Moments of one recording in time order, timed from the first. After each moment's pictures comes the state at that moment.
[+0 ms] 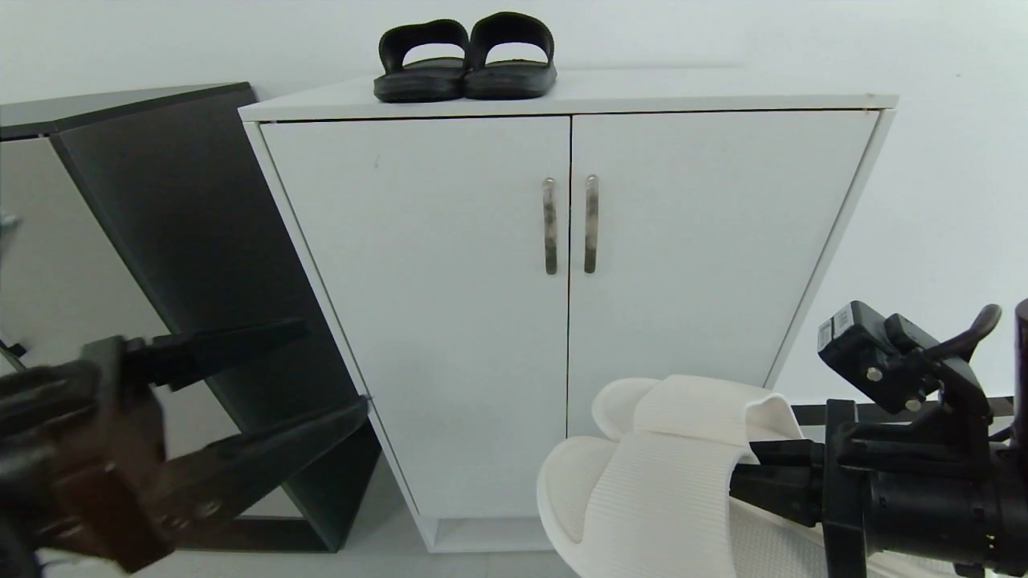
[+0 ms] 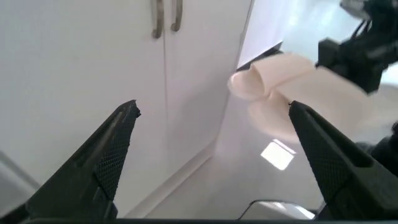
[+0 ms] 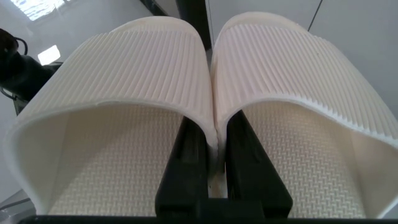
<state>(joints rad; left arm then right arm) -0.45 1.05 -0.58 -0.41 -0.36 -0.03 0.79 1.30 -0.67 -0.29 0.20 0.00</state>
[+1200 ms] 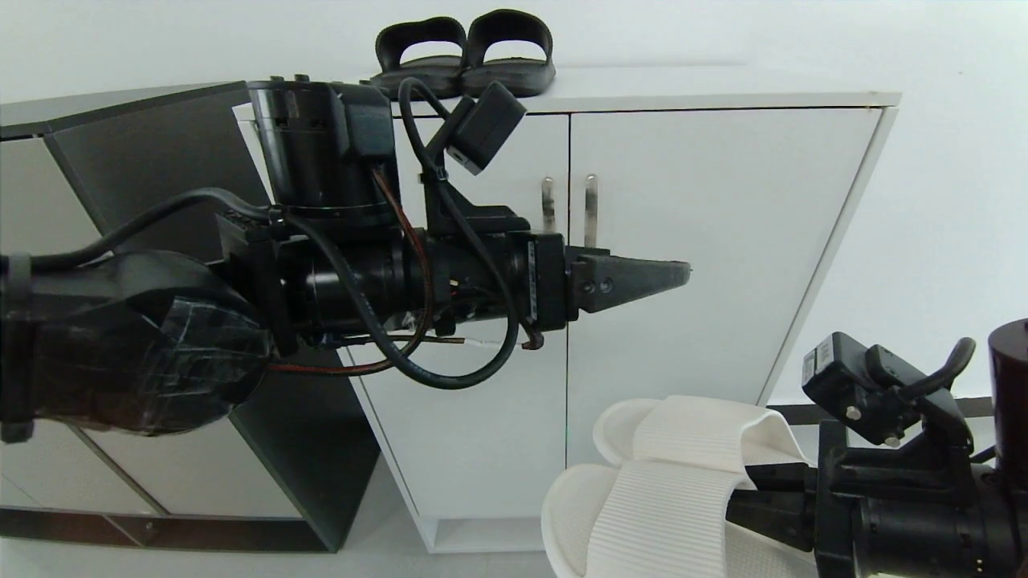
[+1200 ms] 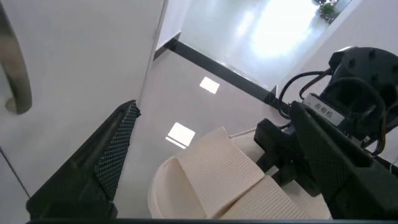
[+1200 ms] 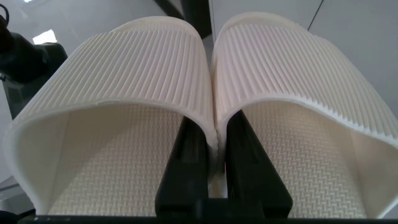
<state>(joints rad) -0.68 1.68 -1.20 -0.44 -0.57 -0.20 0.80 1.32 -0.63 -0.29 0.21 -0.03</state>
